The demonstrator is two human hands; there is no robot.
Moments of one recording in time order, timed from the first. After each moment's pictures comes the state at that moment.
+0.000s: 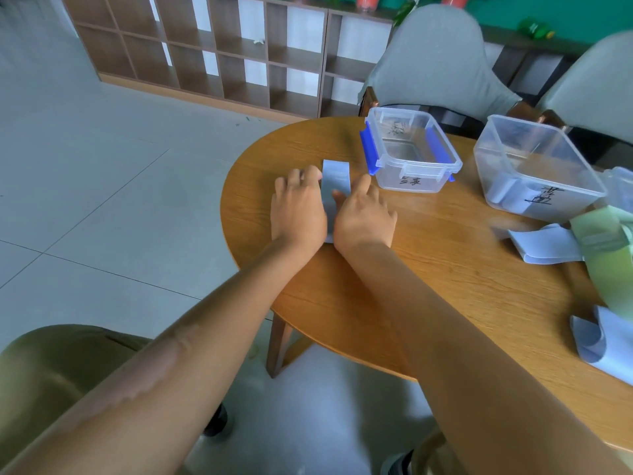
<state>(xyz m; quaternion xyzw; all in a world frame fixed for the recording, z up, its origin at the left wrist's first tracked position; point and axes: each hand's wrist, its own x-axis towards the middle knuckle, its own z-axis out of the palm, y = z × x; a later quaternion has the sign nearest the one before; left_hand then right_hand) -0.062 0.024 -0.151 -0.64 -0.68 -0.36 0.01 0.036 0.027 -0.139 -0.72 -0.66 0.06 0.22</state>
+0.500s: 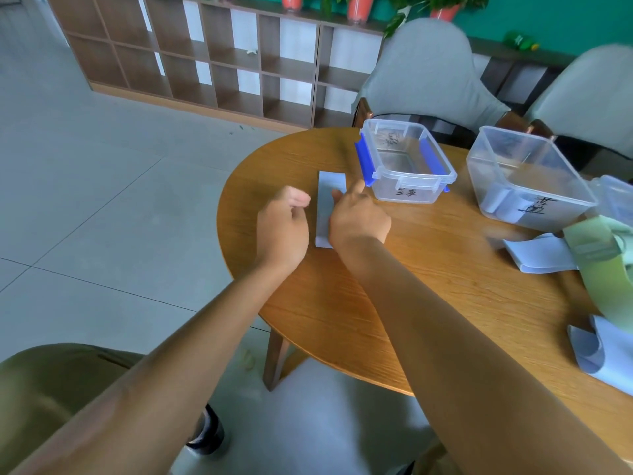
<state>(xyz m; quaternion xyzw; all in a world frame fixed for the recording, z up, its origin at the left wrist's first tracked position) -0.085 0.015 -0.149 -0.57 -0.63 -0.49 -0.18 0.028 0.058 -0.136 -0.75 -0.64 0.01 0.16</state>
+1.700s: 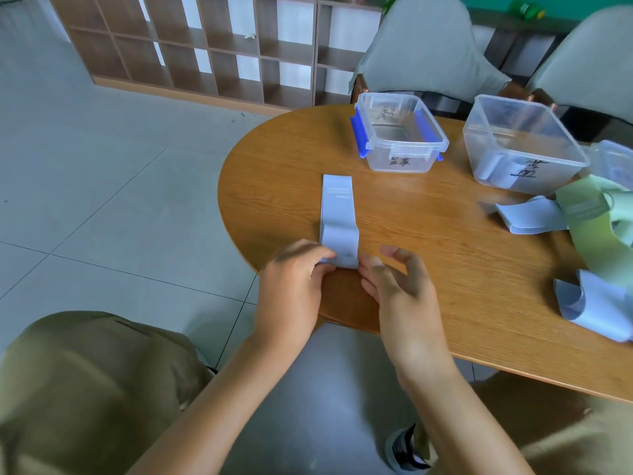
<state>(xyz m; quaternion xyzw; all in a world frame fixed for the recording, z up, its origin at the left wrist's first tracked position) -0.055 -0.123 -0.163 -0.67 -0.57 -0.47 -0.07 0.083 -0.151 -0.134 -0.59 -0.41 0.46 0.53</state>
